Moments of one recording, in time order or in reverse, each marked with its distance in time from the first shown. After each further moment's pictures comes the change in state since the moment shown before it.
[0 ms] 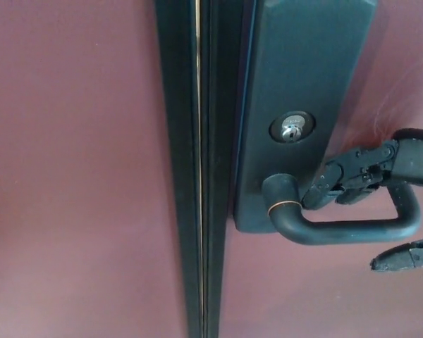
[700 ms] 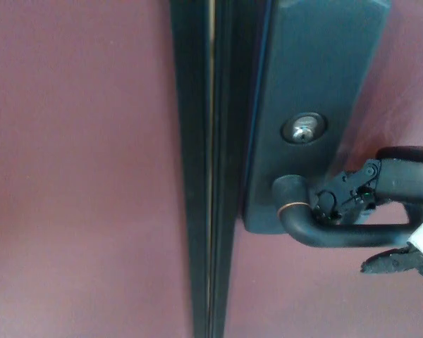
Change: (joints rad) left_arm 0.013 0.005 0.015 0.001 0.000 -0.001 -0.004; right_arm 0.038 0.035 0.048 0.003 -0.123 -0.043 0.017
